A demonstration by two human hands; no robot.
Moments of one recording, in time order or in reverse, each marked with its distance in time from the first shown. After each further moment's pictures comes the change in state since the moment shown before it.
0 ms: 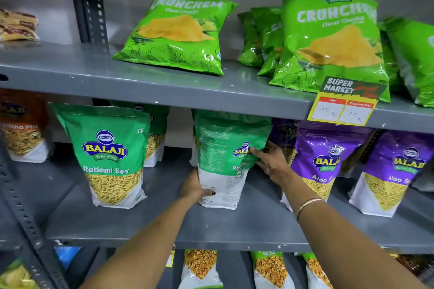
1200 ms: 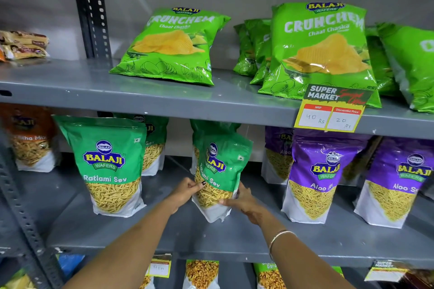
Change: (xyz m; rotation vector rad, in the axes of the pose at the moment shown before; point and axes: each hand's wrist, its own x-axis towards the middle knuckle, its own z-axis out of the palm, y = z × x) left_hand -0.004 0.006 -0.022 -0.136 -0.089 -0.097; right_hand -0.027 0.078 0.020 -0.388 -0.355 0.146
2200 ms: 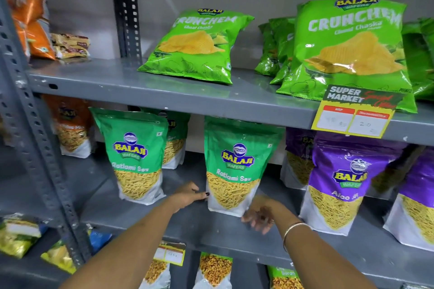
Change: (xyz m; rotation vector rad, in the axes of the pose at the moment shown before) left_hand -0.029 -0.013 -0.025 0.247 0.006 -0.144; right_hand 0.009 -0.010 -0.012 -0.569 -0.411 0.528
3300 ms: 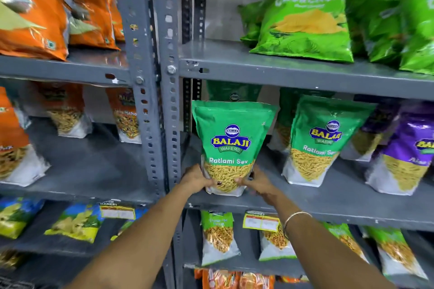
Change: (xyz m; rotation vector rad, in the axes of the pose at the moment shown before) left_hand -0.006 -0.163 -0.181 0.072 0.020 0.105; right_hand 0.023 -0.186 0.192 0.608 0.421 -0.540
